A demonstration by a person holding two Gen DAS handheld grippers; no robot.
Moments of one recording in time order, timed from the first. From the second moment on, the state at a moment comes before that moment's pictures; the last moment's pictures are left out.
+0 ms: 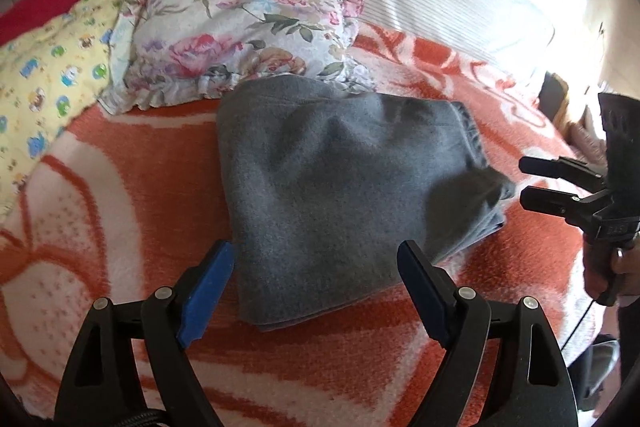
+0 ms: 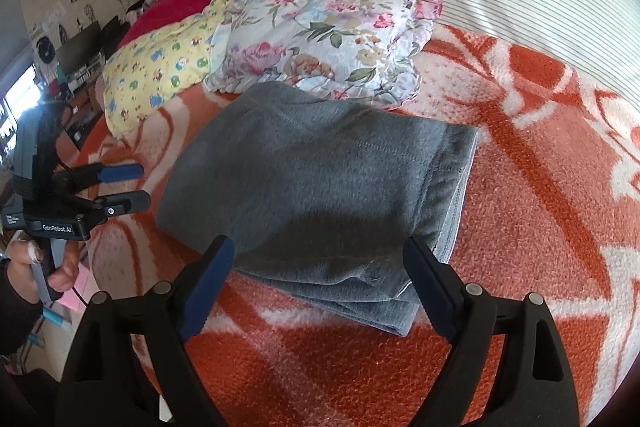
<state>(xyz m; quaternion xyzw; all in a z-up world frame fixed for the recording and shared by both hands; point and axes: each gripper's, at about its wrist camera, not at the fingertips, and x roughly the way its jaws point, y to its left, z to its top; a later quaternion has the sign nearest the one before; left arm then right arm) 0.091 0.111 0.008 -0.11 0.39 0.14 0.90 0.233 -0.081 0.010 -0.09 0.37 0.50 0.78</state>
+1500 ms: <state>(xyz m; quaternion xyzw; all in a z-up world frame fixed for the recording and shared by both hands) 0.088 0.107 0.017 -0.08 0.38 0.19 0.90 0.221 -0.055 0.008 -0.13 0.36 0.50 0.77</state>
